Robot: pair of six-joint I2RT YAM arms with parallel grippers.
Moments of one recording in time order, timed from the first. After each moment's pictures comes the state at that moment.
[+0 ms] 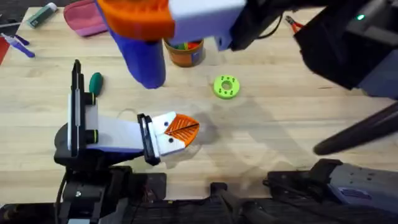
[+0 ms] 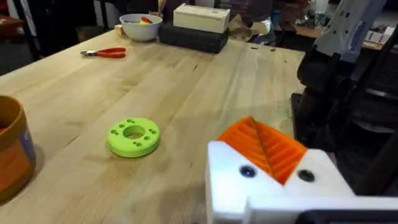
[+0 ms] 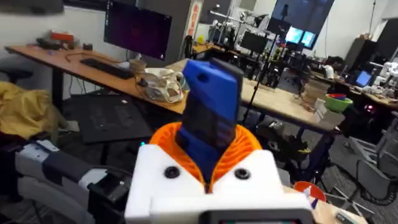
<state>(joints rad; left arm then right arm) -0.02 0.00 0.01 -0.14 1.26 0.04 0.70 1.34 1.13 0.68 -1.14 0.13</state>
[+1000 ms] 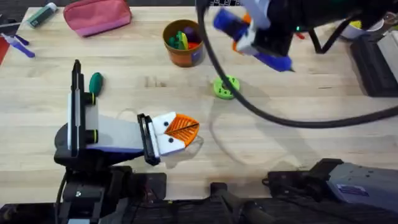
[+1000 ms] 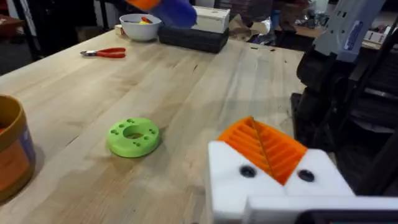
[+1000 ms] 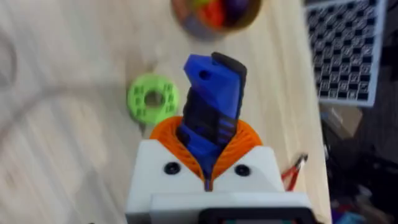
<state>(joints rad) -0.02 0.00 0.01 -0.14 1.26 0.04 0.60 1.38 1.48 -1.02 0.06 -0.79</state>
